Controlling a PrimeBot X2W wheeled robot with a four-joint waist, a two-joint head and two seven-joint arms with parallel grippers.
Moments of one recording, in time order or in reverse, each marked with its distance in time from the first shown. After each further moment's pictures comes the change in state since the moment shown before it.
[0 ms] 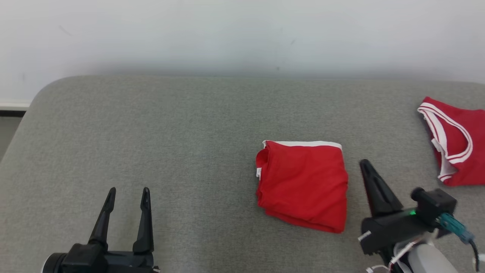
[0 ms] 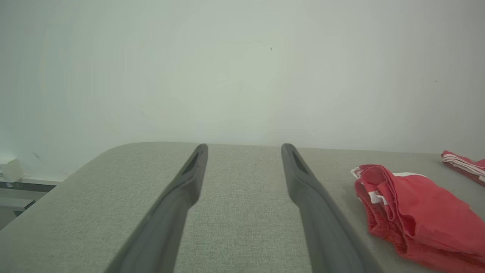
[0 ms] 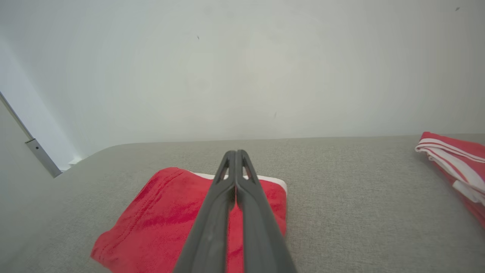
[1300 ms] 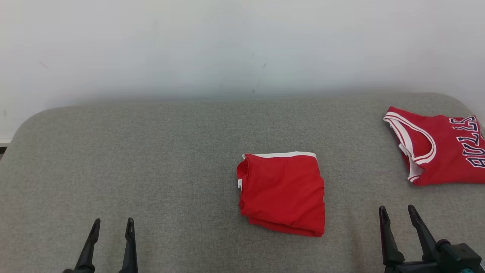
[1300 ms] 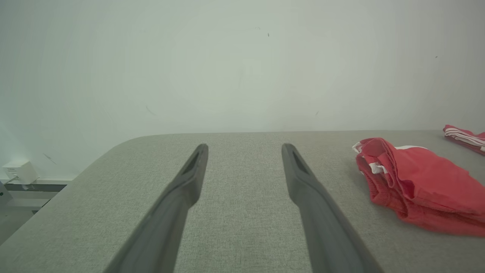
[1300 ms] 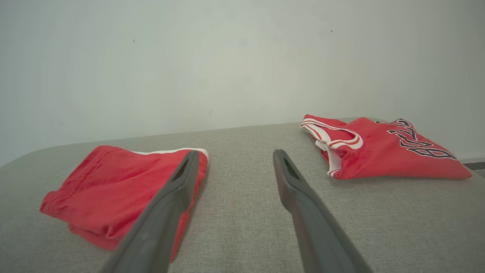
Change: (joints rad) left arm 0.102 0.021 0.075 0.026 0.052 -0.006 0.000; right arm 0.298 0.109 -0.272 -0.143 -0.221 0.000 0.000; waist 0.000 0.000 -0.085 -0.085
